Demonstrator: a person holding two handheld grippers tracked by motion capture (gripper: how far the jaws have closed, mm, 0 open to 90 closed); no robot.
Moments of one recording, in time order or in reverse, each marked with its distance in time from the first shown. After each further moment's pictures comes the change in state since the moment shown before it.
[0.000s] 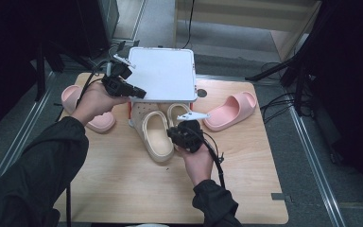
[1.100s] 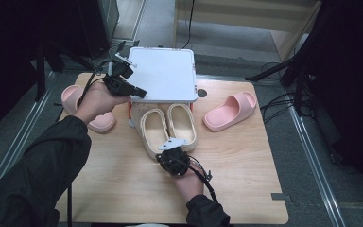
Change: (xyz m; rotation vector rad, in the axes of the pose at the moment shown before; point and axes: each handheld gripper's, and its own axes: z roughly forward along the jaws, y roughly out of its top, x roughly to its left) left arm -0.002 0.003 0.003 0.009 -0.010 -0.034; right arm 0.040 -0.059 0.031 0.122 0.060 -0.210
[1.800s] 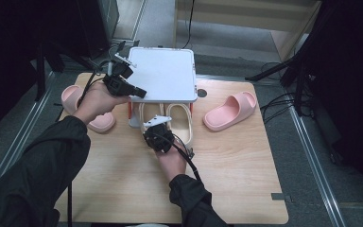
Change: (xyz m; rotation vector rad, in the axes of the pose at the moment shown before) left arm 0.001 -0.001 0.000 -0.002 0.000 0.002; right arm -0.010 0.066 0.042 -0.049 -0.036 0.010
